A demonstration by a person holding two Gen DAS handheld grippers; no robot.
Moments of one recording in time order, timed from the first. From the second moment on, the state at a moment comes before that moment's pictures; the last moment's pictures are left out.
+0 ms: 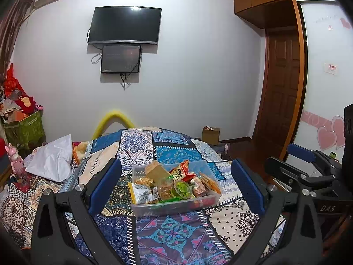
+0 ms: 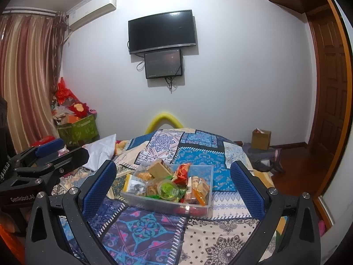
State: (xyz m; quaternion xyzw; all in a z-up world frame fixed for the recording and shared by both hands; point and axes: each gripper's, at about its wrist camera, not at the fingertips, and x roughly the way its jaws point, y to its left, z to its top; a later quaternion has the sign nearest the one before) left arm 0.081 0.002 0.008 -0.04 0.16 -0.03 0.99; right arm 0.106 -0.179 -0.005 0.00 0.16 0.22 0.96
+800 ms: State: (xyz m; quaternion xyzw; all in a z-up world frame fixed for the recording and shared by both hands) left arm 0.081 -0.002 0.007 -0.04 0.16 -0.04 0.99; right arm 0.108 -0.184 -0.006 0.00 0.17 0.21 0.96
